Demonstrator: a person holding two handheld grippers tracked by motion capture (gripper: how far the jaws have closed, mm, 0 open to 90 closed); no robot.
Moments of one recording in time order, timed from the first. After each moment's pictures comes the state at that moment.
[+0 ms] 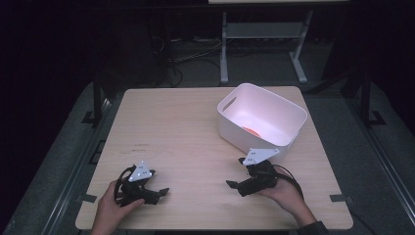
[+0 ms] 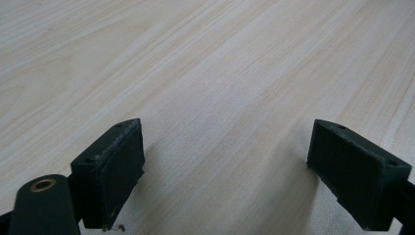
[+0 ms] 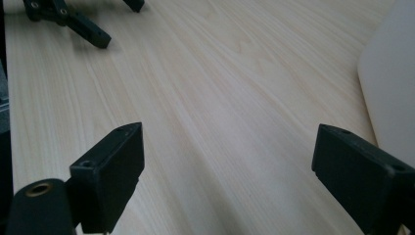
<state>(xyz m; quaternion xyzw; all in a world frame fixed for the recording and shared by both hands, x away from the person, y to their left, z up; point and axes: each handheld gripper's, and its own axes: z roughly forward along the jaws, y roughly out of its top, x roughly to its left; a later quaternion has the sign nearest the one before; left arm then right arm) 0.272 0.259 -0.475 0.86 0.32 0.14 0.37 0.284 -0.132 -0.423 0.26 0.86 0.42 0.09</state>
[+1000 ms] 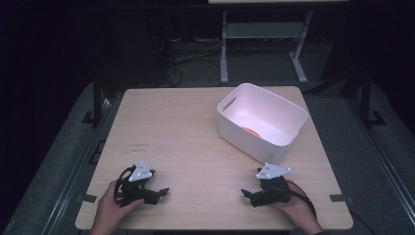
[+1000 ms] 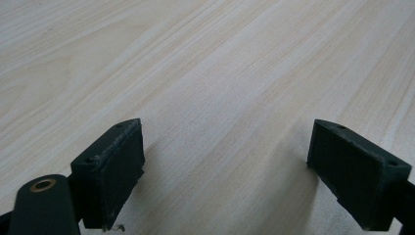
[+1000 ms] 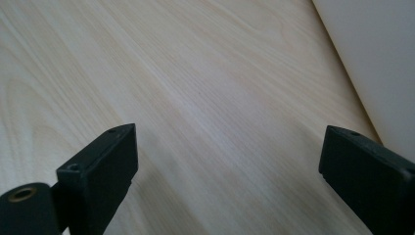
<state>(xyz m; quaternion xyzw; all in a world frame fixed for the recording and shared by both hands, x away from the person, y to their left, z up) 0.273 0.260 -0.475 0.86 0.32 0.14 0.37 0.262 -0.169 -0.476 0.33 0.85 0.38 0.16</state>
